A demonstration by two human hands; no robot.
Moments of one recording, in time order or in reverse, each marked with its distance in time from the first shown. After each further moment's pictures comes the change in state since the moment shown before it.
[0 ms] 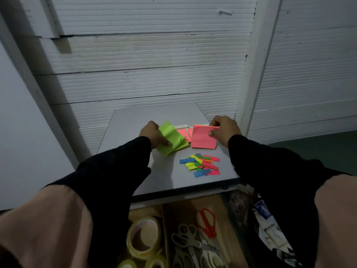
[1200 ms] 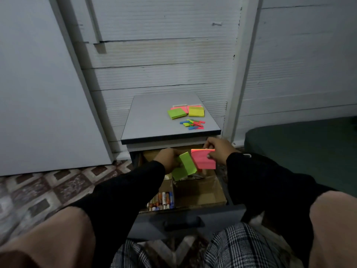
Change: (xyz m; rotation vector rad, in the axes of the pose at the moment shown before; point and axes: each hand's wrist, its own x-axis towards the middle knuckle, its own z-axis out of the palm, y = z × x) left_hand -0.298 -0.024 0.014 0.294 -0.274 0.209; right_hand -0.267 -0.009 -0.067 -0.100 -0.327 -0.086
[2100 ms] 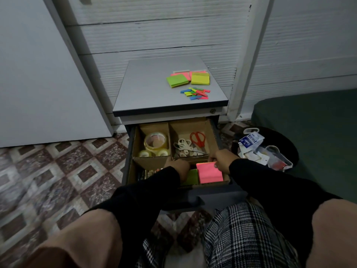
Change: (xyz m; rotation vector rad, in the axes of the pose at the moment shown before) left_hand 0.012 -0.013 0.109 0.626 -0.350 -0.009; right_hand -0.006 0.070 0.089 -0.309 -0.388 0.029
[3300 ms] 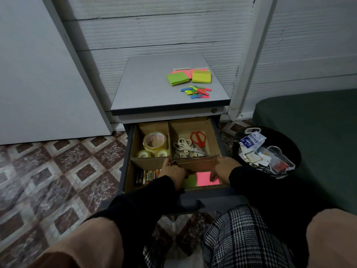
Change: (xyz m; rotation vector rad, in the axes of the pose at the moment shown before) left_hand 0.009 -0.010 0.033 0.080 0.097 0.018; right_hand 0.014 0.015 0.028 -0.401 -0.091 -0.220
